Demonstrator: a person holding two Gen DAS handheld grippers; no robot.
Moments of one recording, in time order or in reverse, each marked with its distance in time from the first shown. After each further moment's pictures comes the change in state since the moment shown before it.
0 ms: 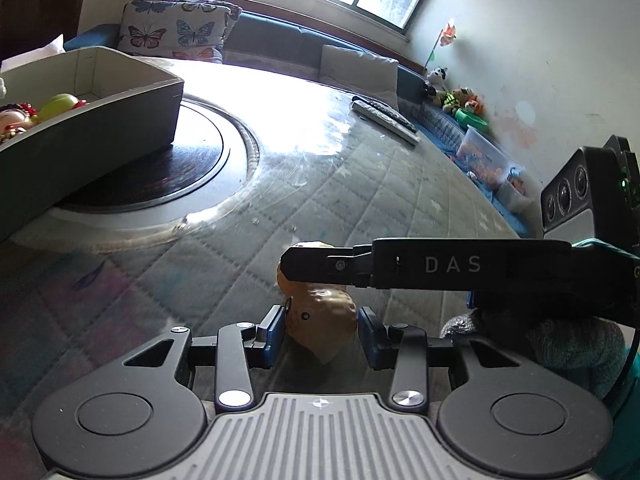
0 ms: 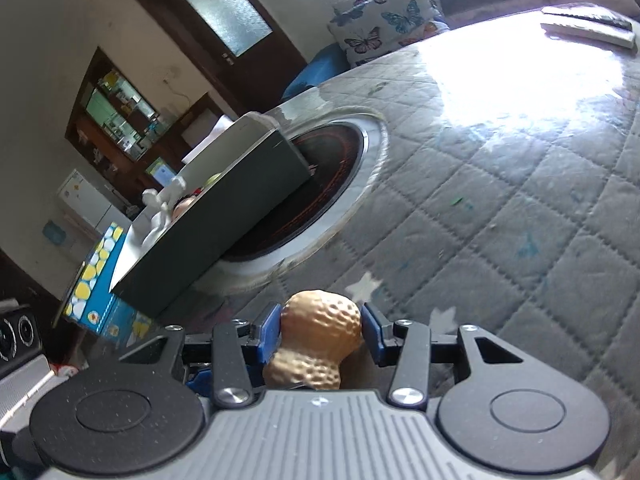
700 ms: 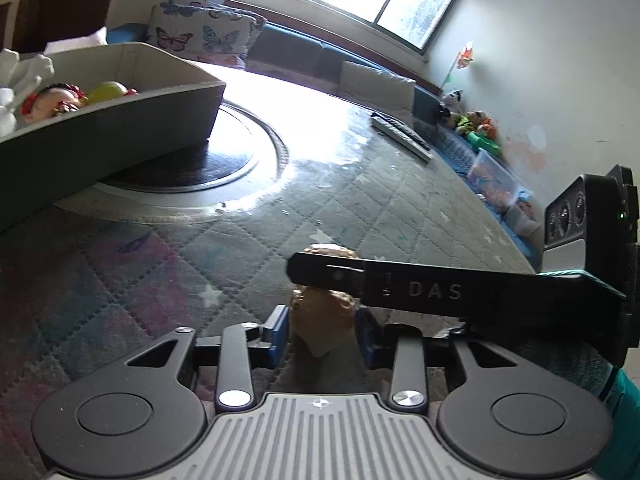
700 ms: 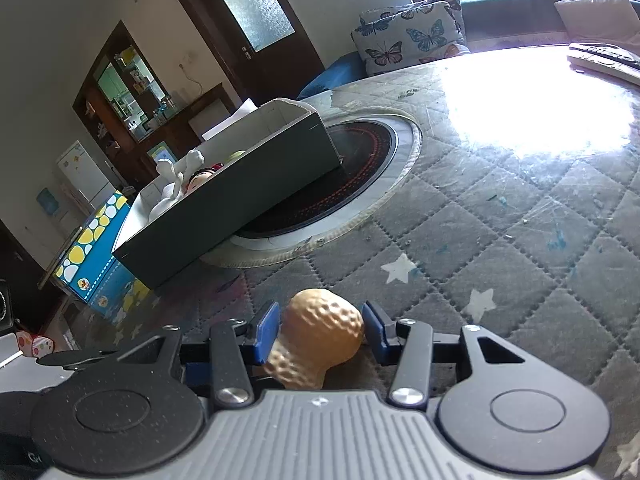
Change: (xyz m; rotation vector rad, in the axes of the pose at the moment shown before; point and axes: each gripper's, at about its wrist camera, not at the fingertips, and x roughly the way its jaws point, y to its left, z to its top) left arm -0.026 0.012 -0.018 -0.077 -0.052 0.014; right arm 0.001 0.027 -0.019 -0.105 -0.030 -0.041
